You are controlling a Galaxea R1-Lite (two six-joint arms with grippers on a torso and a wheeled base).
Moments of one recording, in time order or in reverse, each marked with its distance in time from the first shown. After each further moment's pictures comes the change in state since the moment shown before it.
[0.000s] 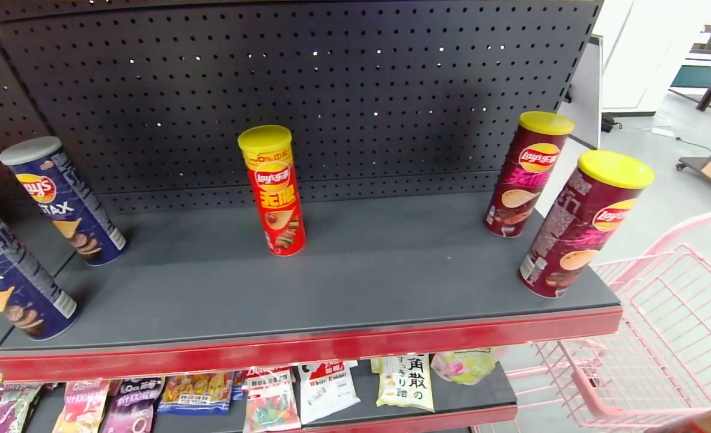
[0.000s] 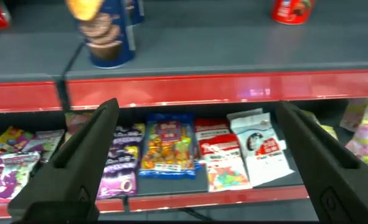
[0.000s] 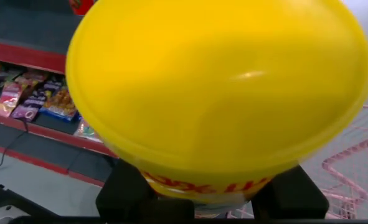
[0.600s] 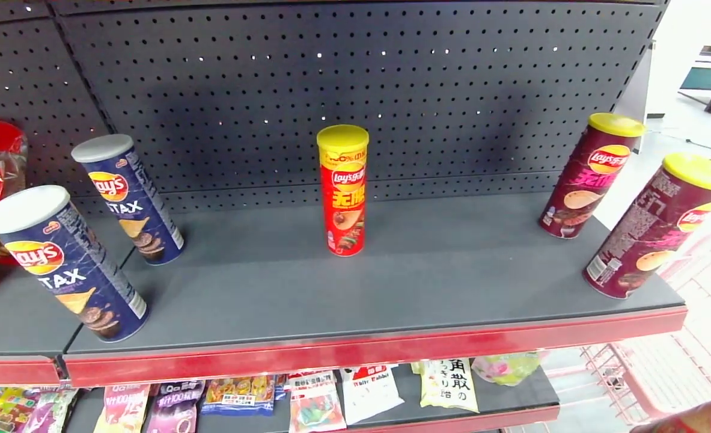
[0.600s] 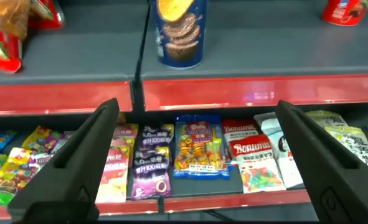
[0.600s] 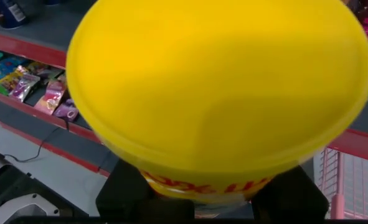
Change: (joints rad) left arm 0.000 0.000 0.000 0.000 0.001 0.000; right arm 0.000 0.064 -0.044 0.001 0.103 -0.004
